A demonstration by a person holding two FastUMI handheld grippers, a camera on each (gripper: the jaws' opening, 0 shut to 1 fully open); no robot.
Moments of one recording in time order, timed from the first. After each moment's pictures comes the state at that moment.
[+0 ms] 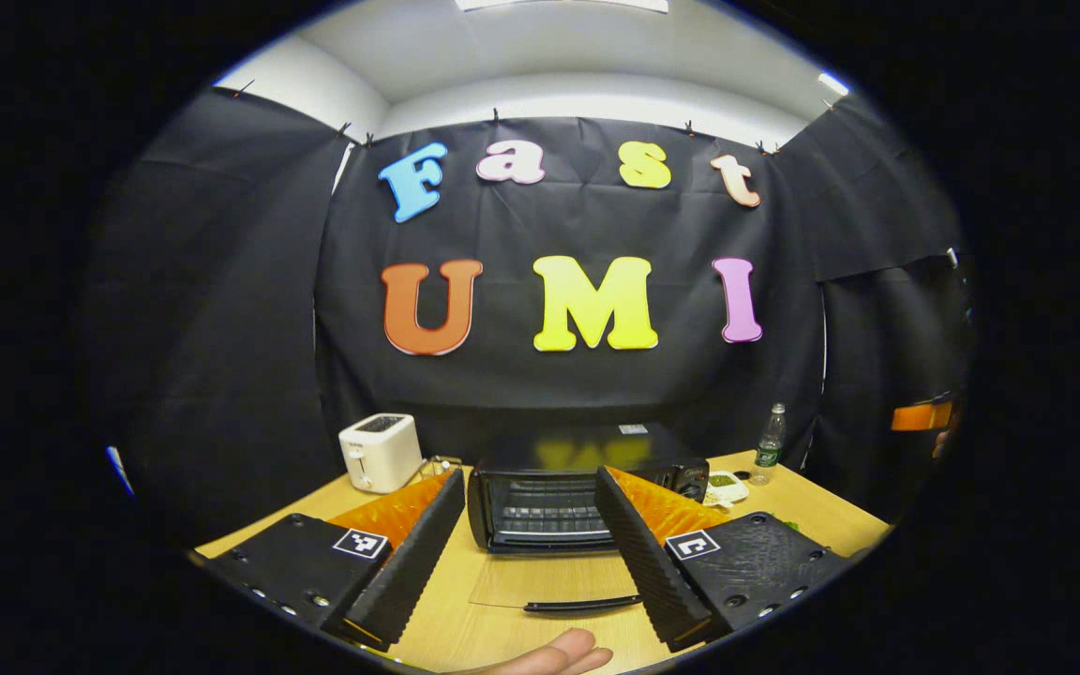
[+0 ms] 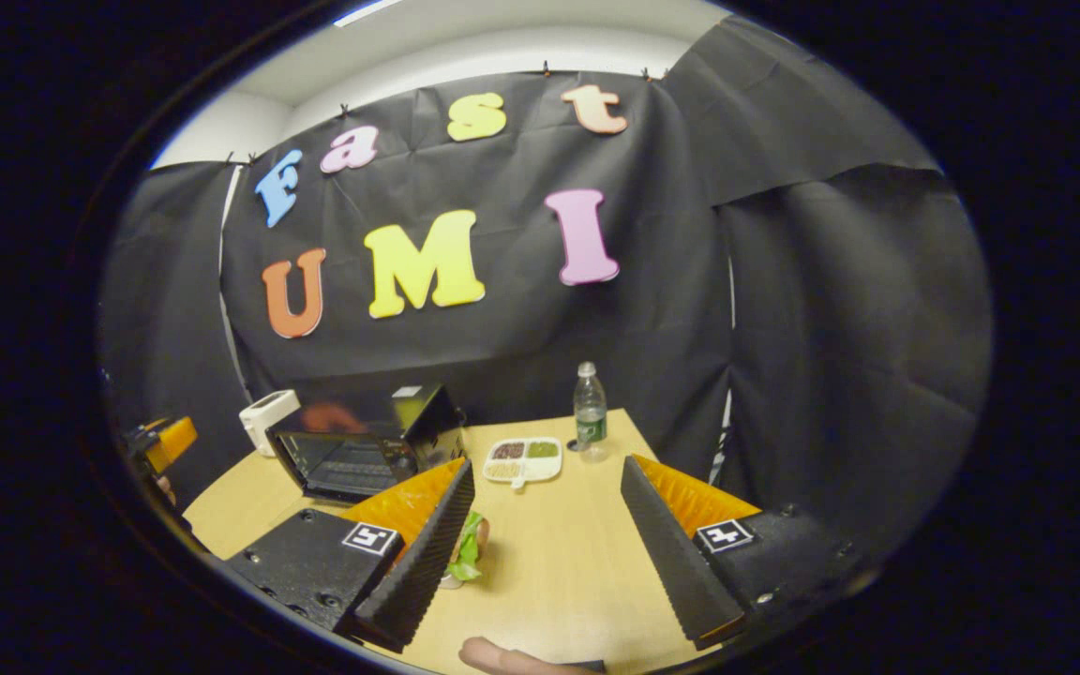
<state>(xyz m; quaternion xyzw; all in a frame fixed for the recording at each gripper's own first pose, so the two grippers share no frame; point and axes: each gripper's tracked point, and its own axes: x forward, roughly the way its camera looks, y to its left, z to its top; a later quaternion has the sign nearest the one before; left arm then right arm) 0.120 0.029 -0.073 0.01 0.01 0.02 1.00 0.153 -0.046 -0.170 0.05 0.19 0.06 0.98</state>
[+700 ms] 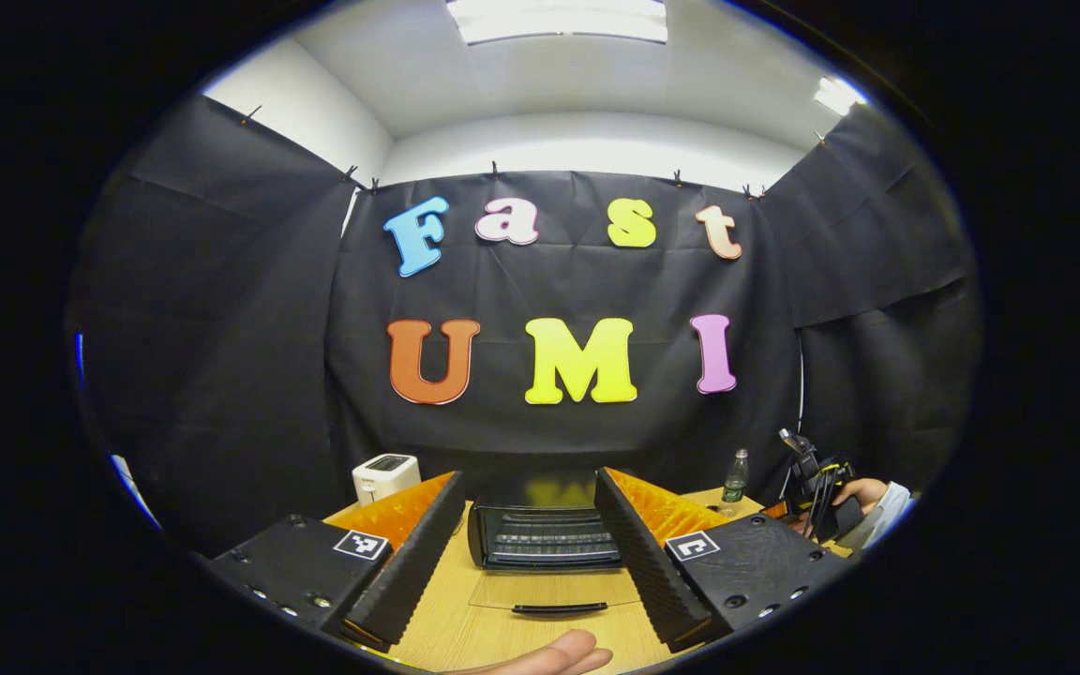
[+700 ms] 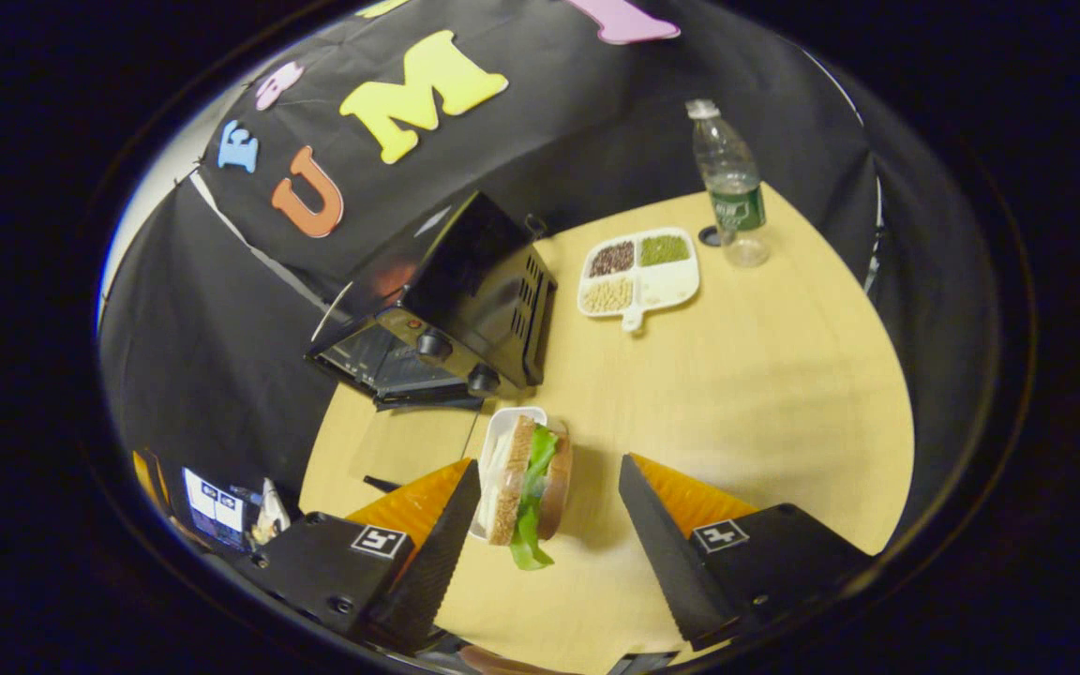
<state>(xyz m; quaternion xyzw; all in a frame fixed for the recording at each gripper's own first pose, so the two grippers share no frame) 0.050 0.017 -0.016 0.00 -0.04 0.01 1.00 0.222 0.040 -0.323 0.18 0.51 0.24 0.81</state>
